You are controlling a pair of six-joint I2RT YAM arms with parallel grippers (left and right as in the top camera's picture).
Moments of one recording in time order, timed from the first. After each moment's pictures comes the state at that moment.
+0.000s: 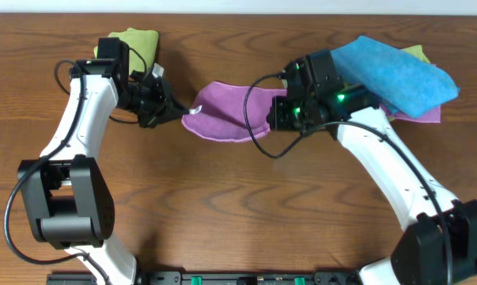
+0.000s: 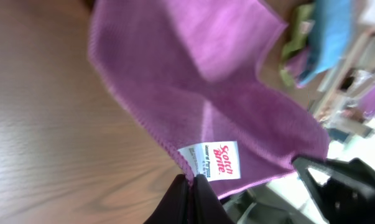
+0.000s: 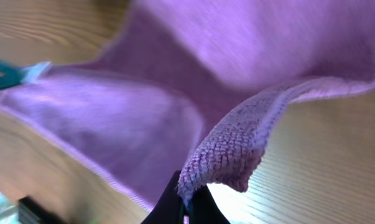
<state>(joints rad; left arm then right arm) 0.02 1.88 1.49 -1.09 0.77 -0.36 0.37 1.66 1.31 -0.76 -0.36 0.41</state>
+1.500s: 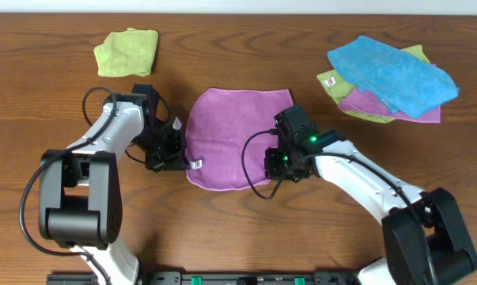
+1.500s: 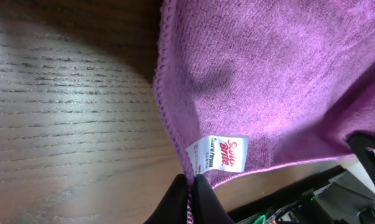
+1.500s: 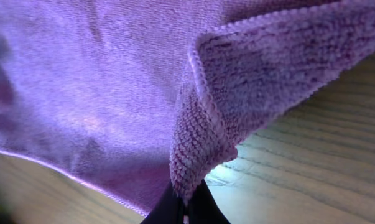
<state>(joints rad) -0.08 1.88 1.17 -1.05 0.55 -0.25 0.49 1.66 0.95 -0.62 -0.28 0.50</state>
